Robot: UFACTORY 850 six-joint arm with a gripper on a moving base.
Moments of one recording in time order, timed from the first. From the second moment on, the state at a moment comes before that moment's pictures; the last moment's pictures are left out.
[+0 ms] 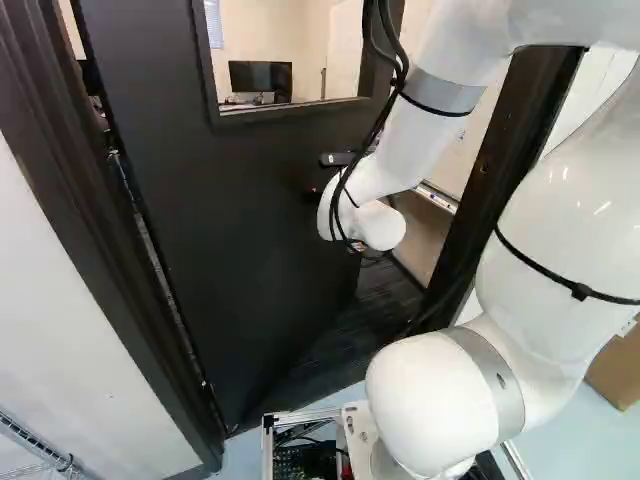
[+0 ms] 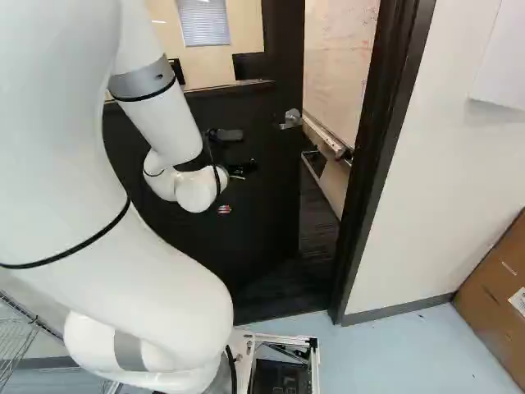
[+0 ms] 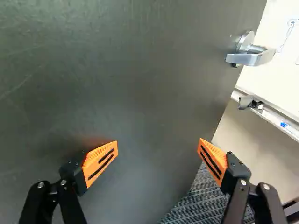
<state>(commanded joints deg) 6.8 1.9 -20.3 3.1 53.7 0.0</state>
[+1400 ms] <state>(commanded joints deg) 13.9 -4.5 -26.9 -0.1 54.0 0.0</state>
